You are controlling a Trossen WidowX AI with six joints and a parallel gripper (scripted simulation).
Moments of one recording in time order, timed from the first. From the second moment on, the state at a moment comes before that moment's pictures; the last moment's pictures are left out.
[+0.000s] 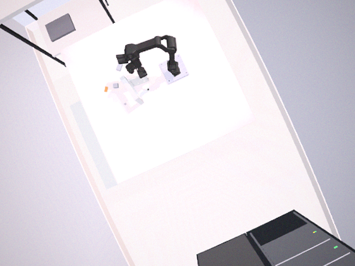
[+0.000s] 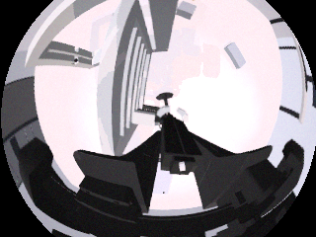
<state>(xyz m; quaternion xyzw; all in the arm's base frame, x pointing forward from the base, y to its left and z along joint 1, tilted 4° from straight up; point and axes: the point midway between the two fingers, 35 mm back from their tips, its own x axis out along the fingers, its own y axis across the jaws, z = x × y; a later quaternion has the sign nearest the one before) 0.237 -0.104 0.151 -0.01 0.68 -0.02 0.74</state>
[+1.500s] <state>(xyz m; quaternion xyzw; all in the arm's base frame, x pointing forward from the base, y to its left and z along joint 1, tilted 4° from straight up) 0.247 -0.137 0.154 -0.12 0.67 0.07 0.73</state>
